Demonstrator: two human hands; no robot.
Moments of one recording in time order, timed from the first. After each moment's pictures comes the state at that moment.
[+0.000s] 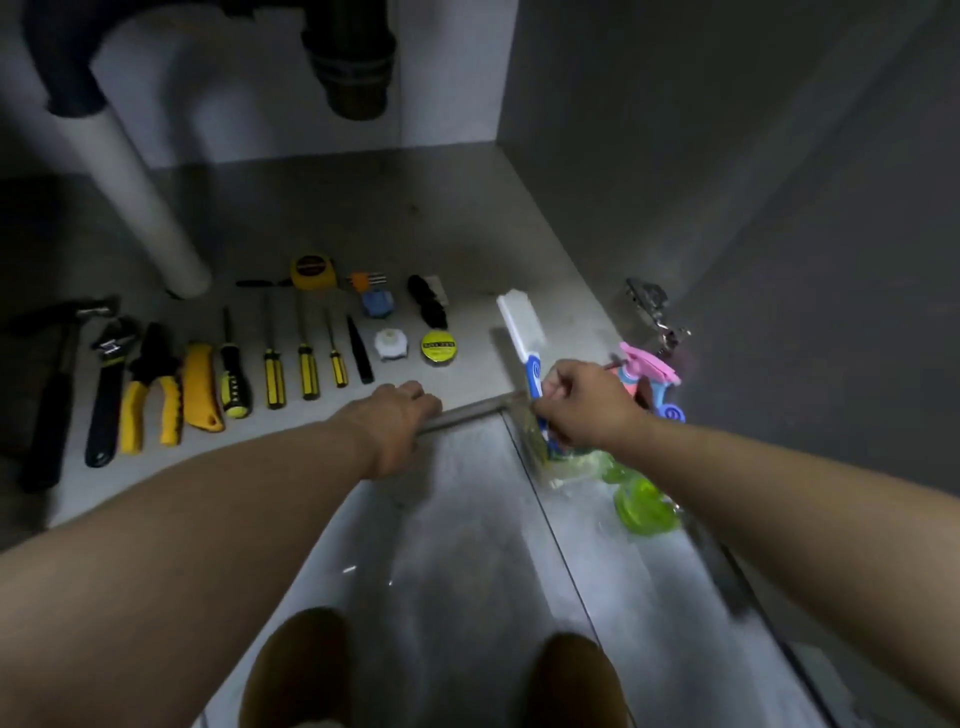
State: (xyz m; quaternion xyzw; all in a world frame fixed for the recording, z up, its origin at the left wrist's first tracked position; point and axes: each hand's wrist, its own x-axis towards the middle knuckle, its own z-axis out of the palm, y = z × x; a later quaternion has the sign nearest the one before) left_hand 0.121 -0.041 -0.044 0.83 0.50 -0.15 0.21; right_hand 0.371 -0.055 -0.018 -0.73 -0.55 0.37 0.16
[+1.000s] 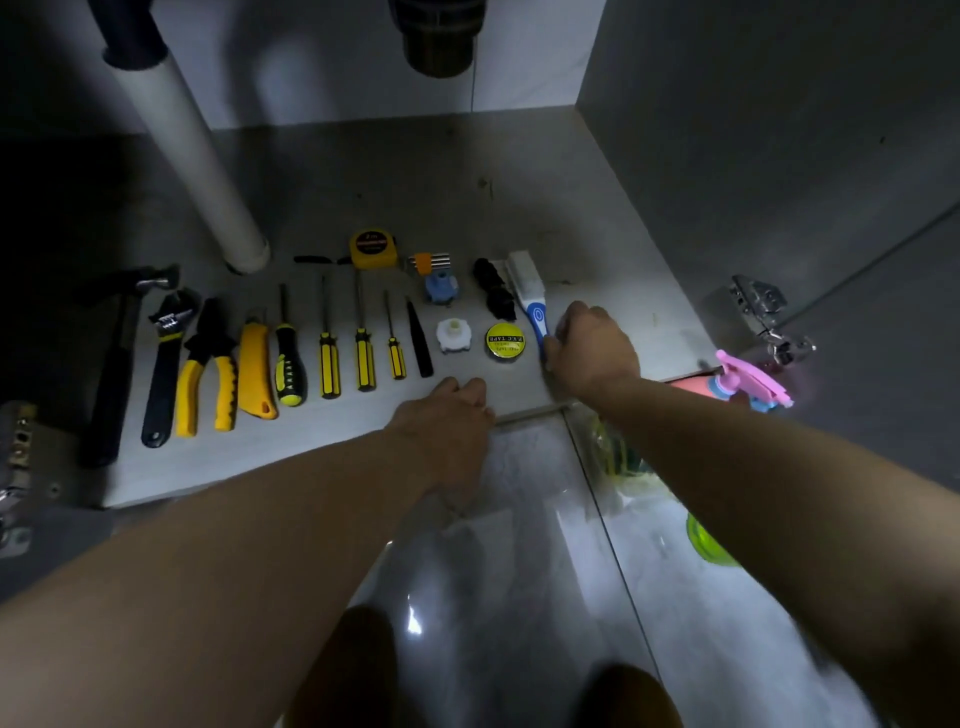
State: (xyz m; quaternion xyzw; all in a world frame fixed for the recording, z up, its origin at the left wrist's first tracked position) left_hand 0.123 -0.042 -0.038 0.83 0.48 -0.22 0.18; right_hand 0.307 0.039 -0.069 -0.74 -0.64 0.16 0.07
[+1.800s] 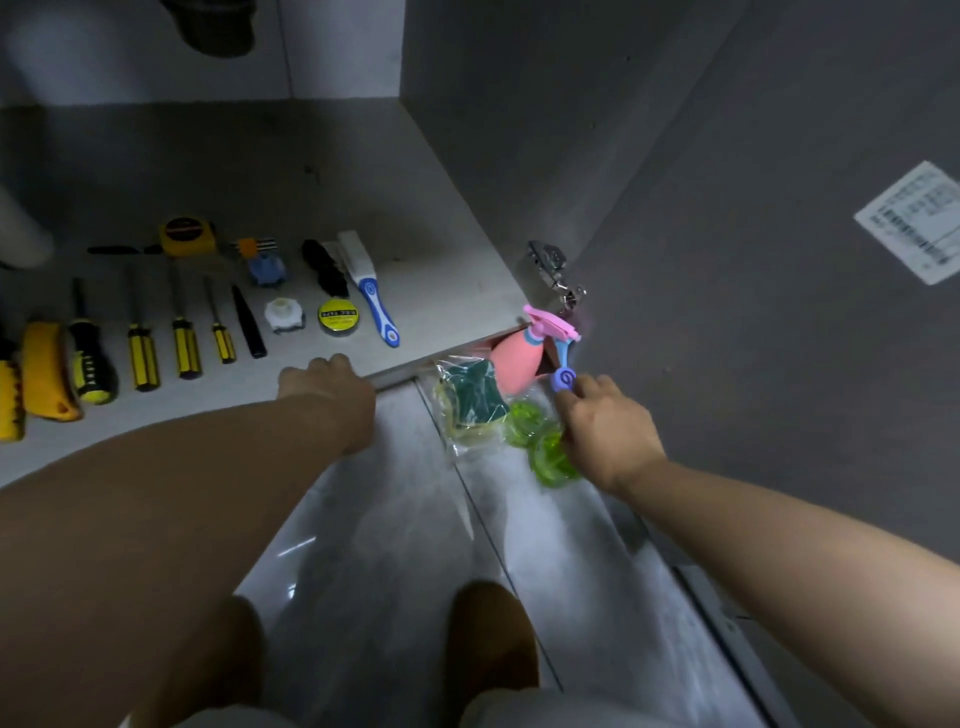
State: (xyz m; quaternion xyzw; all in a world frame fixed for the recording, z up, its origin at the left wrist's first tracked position) left_hand 0.196 -0.056 -0.028 0.77 0.56 -0.30 0.09; right_hand 0.479 -0.142 -0.026 -0.70 -0.70 0.00 -0.17
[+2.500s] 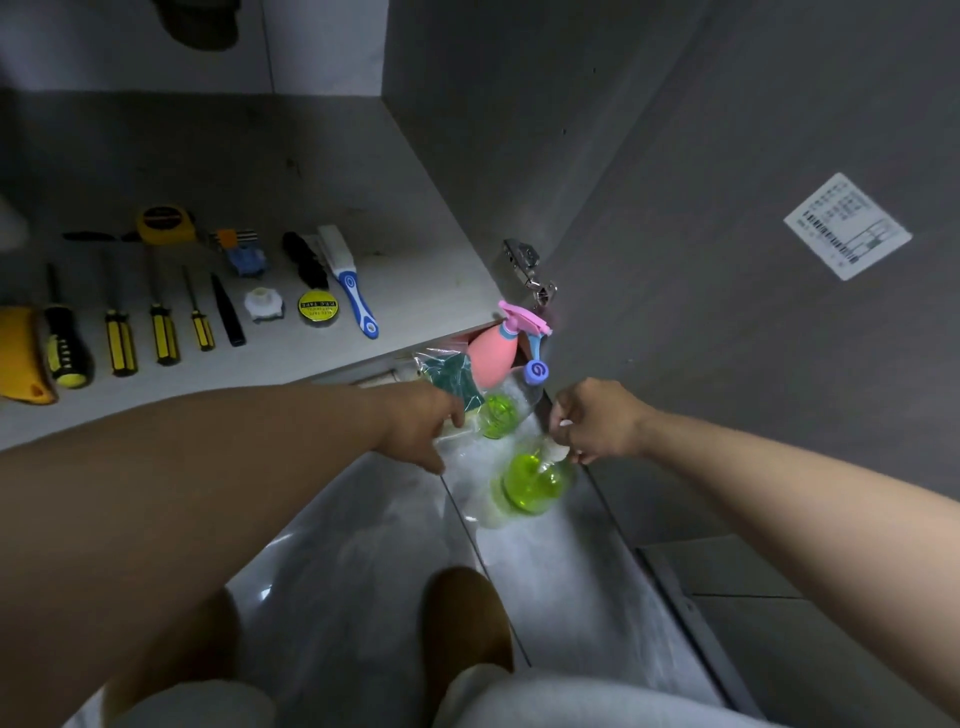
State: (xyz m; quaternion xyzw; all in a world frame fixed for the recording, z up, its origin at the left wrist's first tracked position) left_hand 0.255 -0.080 -0.022 0.88 0.33 -0.15 0.32; right_hand 0.484 -0.145 0.038 -0.75 -0.57 0.32 -0.10
